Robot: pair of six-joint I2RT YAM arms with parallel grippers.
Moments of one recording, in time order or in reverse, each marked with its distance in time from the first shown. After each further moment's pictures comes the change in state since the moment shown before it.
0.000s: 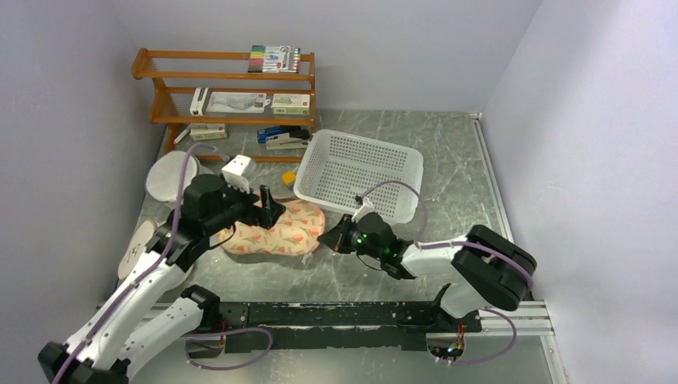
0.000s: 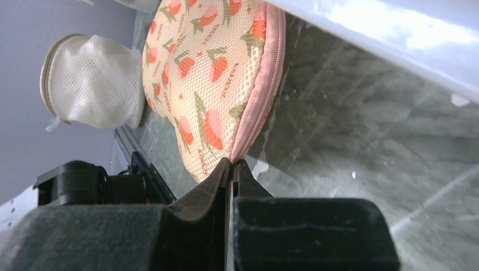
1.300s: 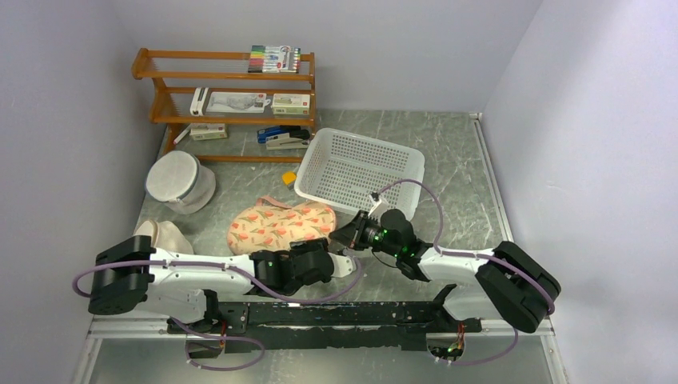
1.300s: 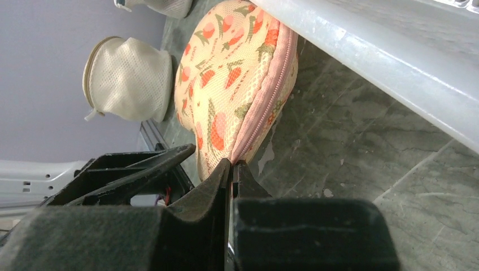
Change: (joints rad) left arm -0.903 0.562 -0.070 0.158 -0.744 0.542; right arm -0.150 -0.219 -0.112 -0.038 -0.173 -0.019
